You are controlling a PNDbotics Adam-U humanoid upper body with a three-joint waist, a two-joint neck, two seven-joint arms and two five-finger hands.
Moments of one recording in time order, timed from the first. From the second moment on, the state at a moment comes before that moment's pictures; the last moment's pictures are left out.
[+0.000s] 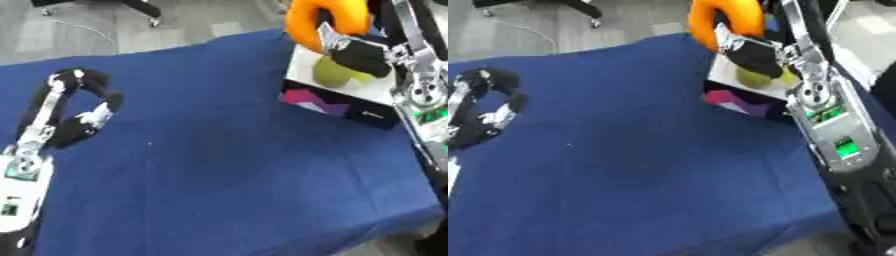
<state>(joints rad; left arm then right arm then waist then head) -0.36 0.22 -0.04 -1.60 -0.36 -0.18 -0.13 -0.43 -0.63 0.09 -1.88 0.25 0.13 -0.28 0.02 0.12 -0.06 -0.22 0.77</state>
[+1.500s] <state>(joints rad) -0.26 0.17 -0.02 -1.77 -0.33 -0.18 -0.11 -0.58 -0.82 -0.03 -1.38 0.52 -0.17 -0.21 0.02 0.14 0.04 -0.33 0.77</state>
